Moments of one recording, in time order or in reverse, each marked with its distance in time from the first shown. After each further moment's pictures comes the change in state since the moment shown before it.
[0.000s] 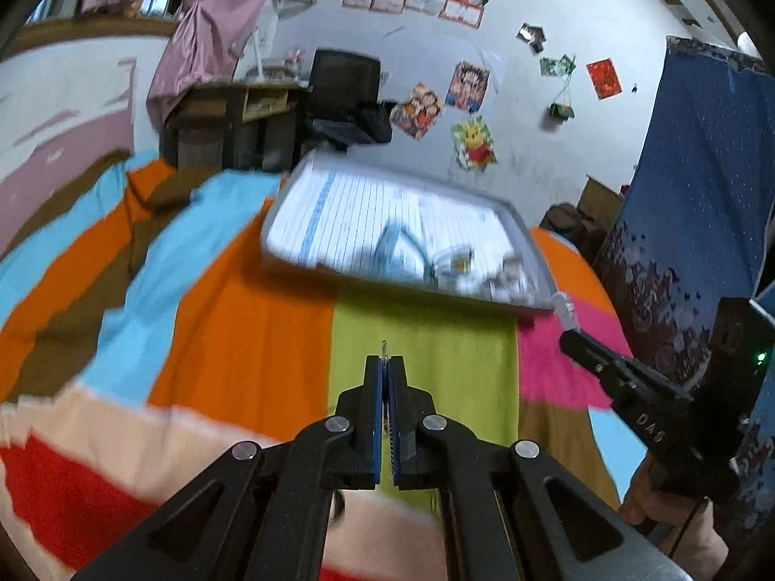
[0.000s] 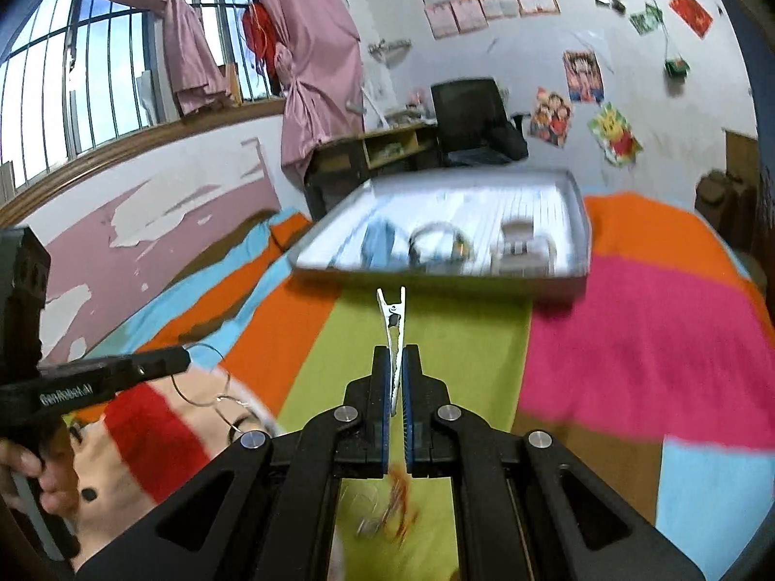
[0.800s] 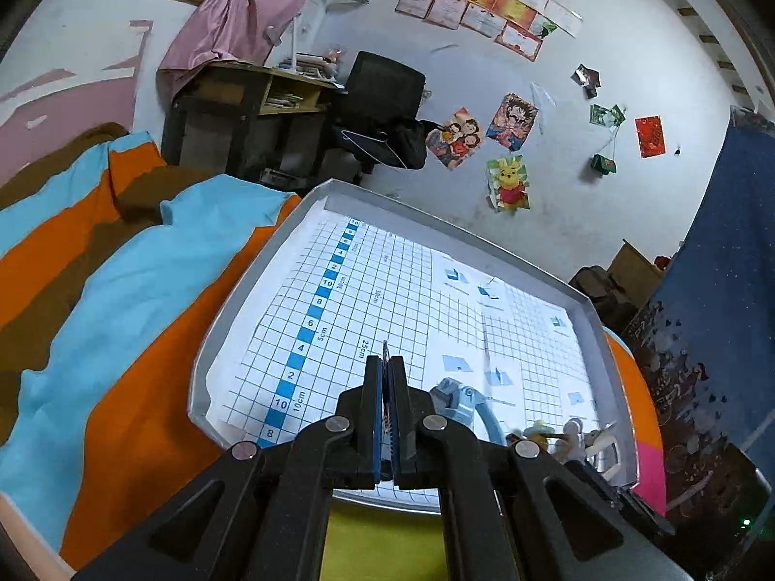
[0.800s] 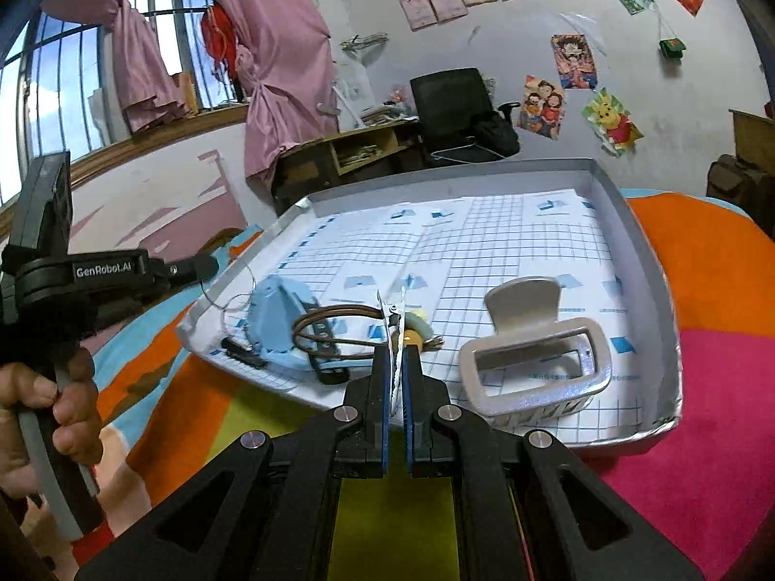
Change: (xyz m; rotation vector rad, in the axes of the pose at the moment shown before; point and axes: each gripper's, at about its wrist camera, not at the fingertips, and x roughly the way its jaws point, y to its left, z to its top) left arm 0.157 0.038 0.079 -0.179 -0.040 0.005; right arm 0.137 -0.042 0.036 0.053 0.013 -0.038
